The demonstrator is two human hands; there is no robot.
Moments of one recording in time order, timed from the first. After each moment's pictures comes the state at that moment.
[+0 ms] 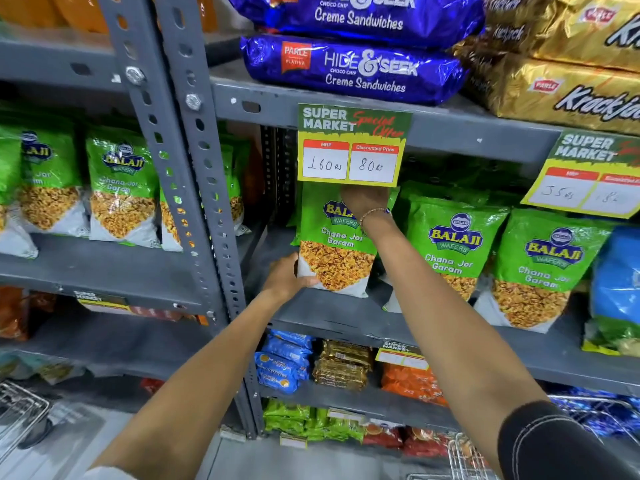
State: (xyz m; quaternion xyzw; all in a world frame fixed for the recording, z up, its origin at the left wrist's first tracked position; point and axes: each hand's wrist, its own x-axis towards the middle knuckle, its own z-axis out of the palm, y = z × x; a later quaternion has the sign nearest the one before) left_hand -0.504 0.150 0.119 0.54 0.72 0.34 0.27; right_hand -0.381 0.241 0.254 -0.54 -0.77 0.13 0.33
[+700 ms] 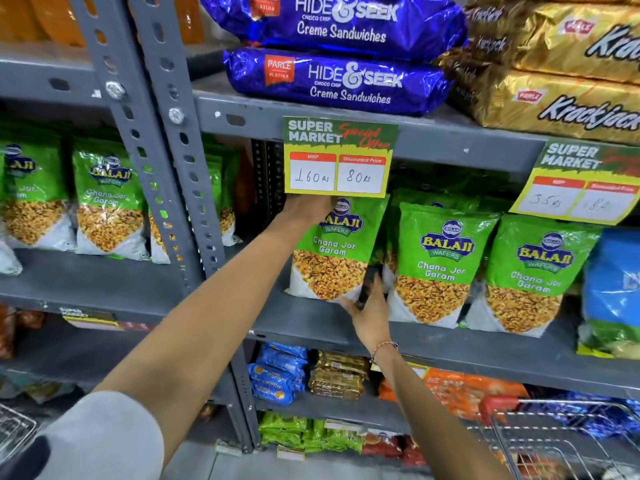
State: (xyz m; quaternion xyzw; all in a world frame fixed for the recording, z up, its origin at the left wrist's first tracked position) left_hand -0.465 0.204 0.270 0.68 0.67 0.31 0.04; right_hand -0.315 0.159 0.107 -0.57 -0.63 0.38 0.37
